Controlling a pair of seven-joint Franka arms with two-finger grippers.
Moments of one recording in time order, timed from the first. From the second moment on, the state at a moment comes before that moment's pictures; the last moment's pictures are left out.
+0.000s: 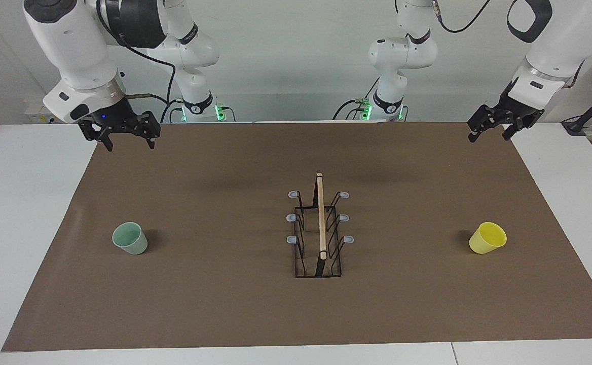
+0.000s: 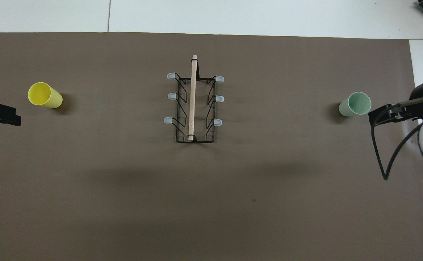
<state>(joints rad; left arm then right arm) -0.07 -0.02 0.11 -1.64 -0.04 1.59 0.00 0.07 0.06 -0.04 -1.56 -0.12 1.54 -0.13</state>
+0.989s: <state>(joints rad) 0.16 0.39 0.12 -1.54 -0.36 1.81 -0.58 0.21 0.10 -0.04 -1.68 -0.61 1.65 -1.02</state>
